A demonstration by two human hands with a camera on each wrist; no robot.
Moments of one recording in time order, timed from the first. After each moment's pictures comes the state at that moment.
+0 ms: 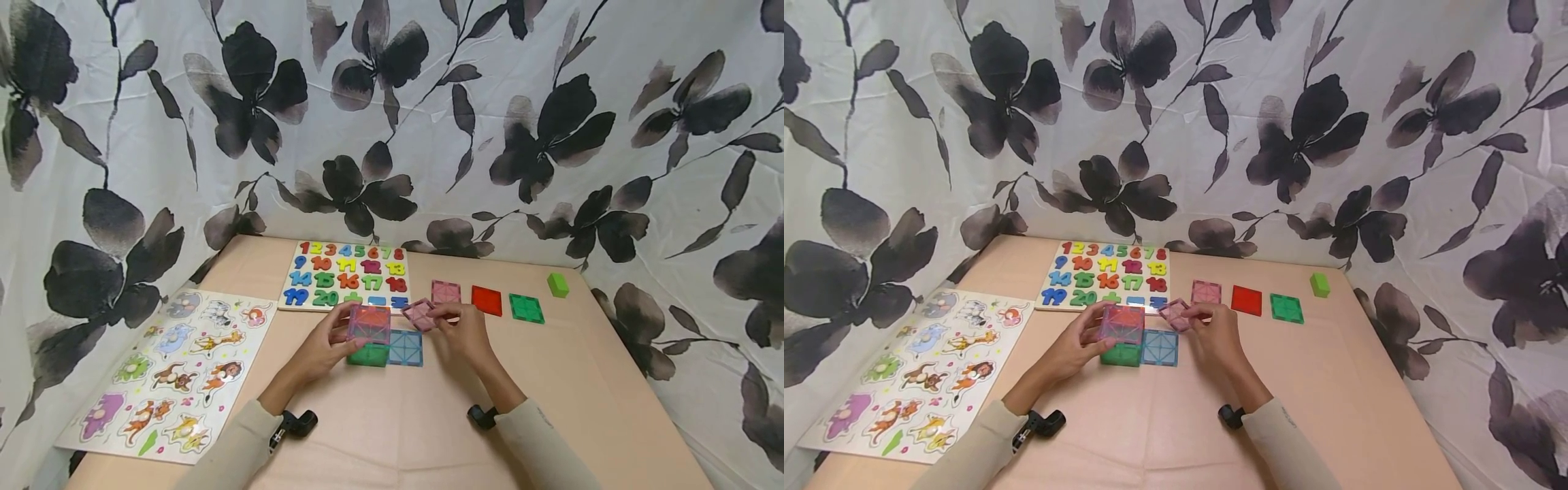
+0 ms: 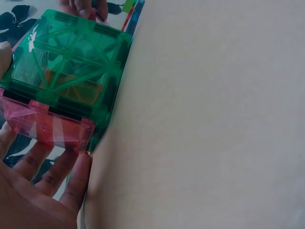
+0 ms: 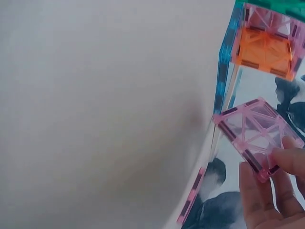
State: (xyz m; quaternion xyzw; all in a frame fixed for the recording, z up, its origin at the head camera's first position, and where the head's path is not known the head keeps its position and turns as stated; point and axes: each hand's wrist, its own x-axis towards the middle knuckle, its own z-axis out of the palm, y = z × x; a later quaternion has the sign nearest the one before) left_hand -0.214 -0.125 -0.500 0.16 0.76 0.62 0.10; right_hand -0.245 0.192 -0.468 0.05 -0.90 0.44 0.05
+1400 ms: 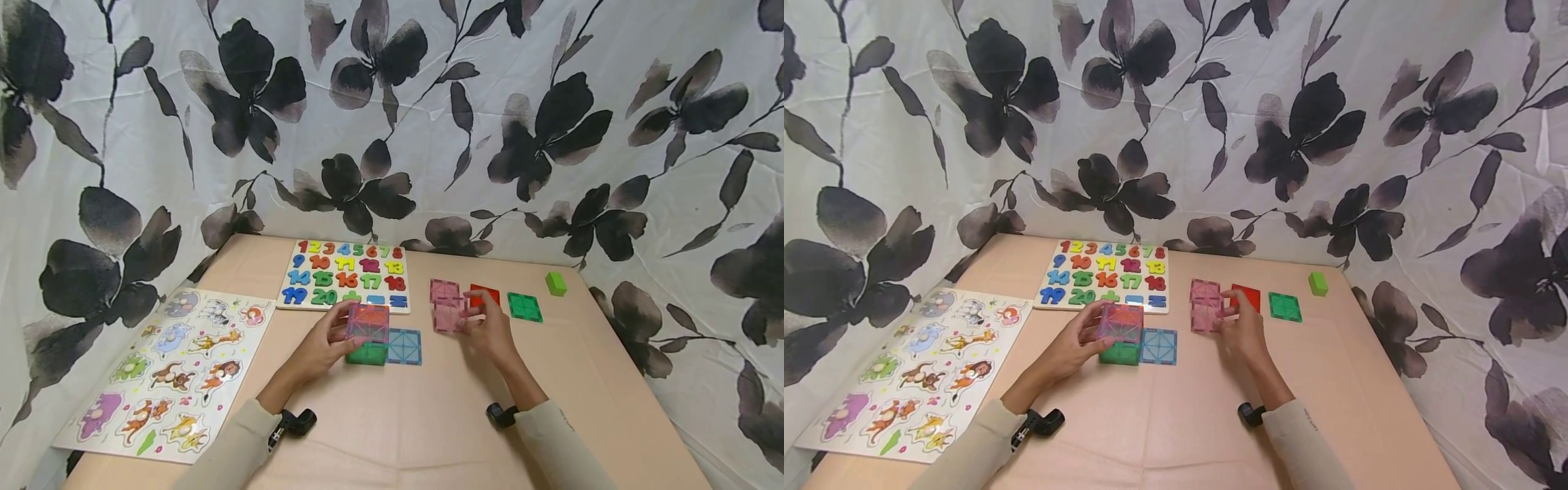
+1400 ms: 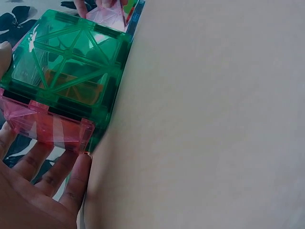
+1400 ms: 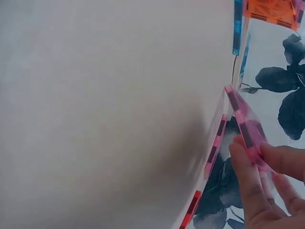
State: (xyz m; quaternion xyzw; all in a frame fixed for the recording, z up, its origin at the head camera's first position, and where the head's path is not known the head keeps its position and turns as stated) left_hand -0.214 -0.125 -0.502 0.15 0.77 0.62 0.10; right_hand -0.250 0.246 -0.473 0.00 -0.89 0.45 0.02
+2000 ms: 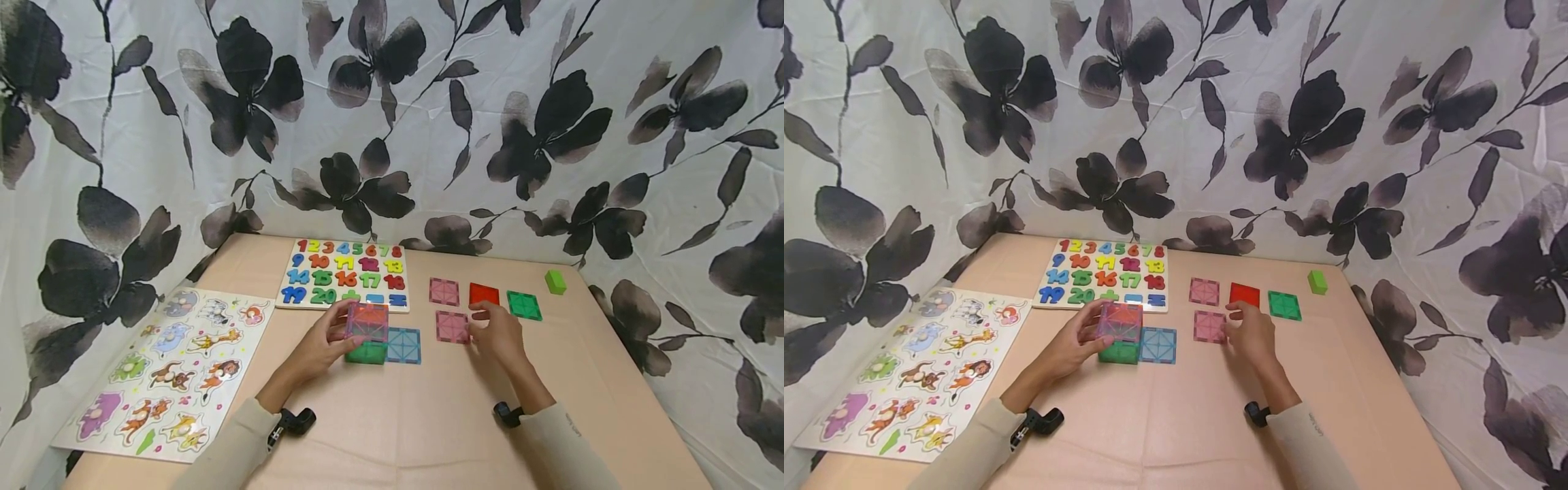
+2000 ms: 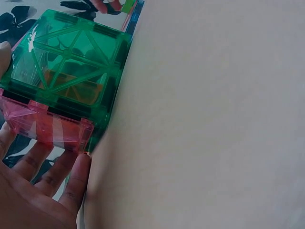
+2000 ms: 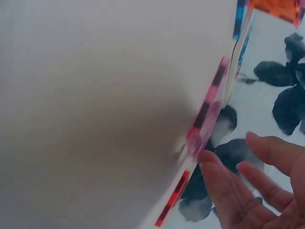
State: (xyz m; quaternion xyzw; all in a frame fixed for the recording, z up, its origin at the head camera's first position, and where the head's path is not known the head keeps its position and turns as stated) left_hand -0.214 -0.126 -0.501 0.15 0.77 0.62 0.10; right_hand -0.243 0.253 -0.465 -0.04 -0.94 0.34 0.01
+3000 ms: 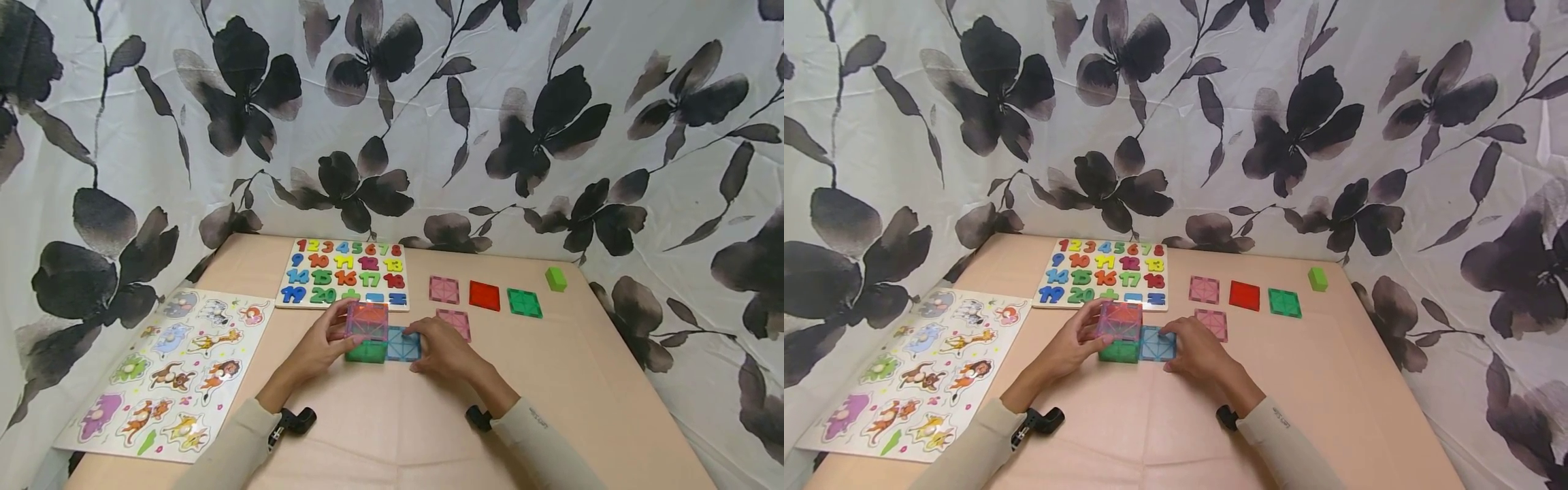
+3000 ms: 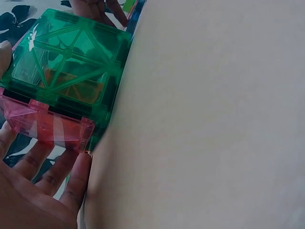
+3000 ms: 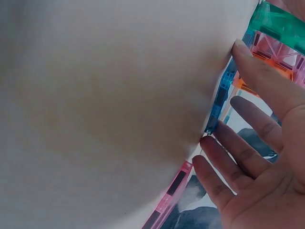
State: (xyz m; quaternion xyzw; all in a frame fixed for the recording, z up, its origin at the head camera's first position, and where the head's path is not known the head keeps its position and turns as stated) left_hand -0.214 -0.125 -0.501 0.15 0.77 0.61 0.10; right_hand -0.226 0.175 -0.479 0.20 -0.94 0.24 -0.09
